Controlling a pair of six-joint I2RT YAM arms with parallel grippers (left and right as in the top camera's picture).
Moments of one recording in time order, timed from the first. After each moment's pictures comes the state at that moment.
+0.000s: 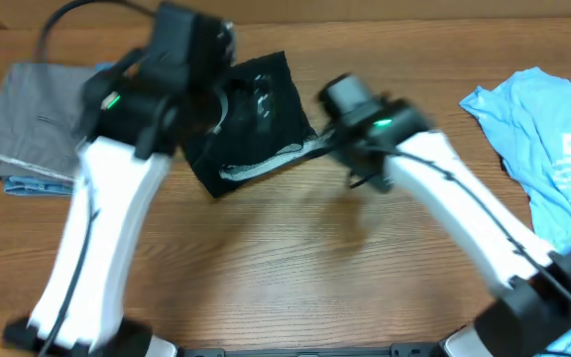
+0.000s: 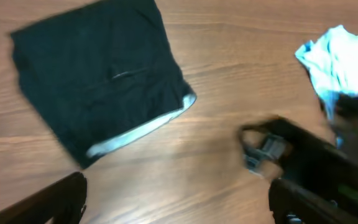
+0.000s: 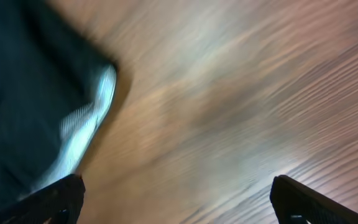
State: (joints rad) left arm -0.37 1.67 2.04 -1.32 0.13 -0.41; right arm 0.51 1.70 1.57 -1.17 0.18 1.08
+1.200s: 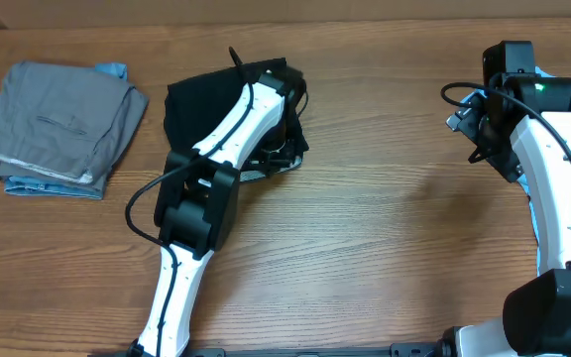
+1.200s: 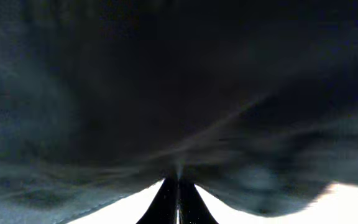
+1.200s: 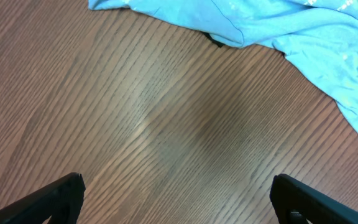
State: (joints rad) left arm -0.46 2.40 2.03 -1.35 -0.01 -0.45; right arm -0.04 1.67 1.57 -1.24 0.26 0.81
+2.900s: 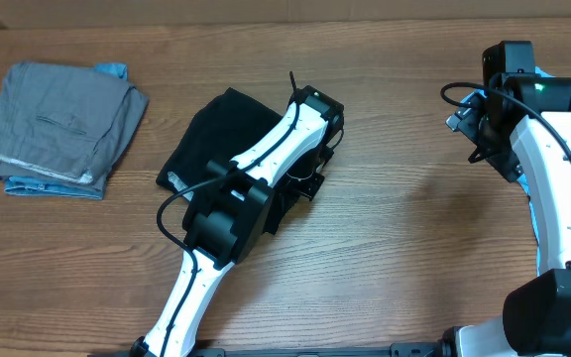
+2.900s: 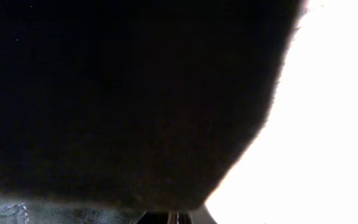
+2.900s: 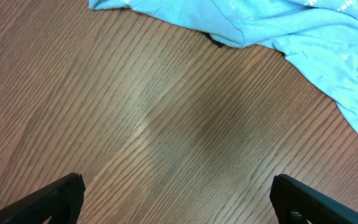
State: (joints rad) left arm -0.62 2.45 2.05 -1.58 0.03 -0.13; right arm -0.04 1.67 1.57 -1.24 0.26 0.81
